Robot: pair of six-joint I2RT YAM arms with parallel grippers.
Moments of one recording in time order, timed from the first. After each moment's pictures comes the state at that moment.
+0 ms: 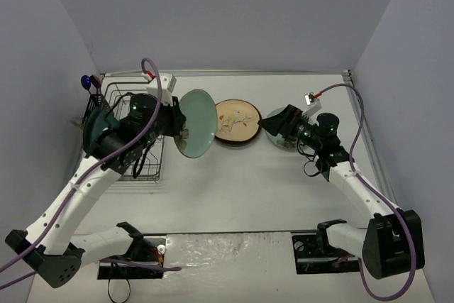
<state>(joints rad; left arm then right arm) -0.59 1.11 1.30 -0.63 -0.11 -0.33 0.19 1.14 0.62 0.33 -0.55 0.78</state>
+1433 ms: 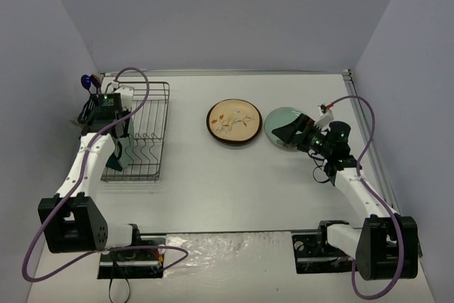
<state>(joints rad) 0.03 1.32 1.11 -0.56 -0.22 0.25 0.01 1.10 0.51 0.23 -0.63 0.70</state>
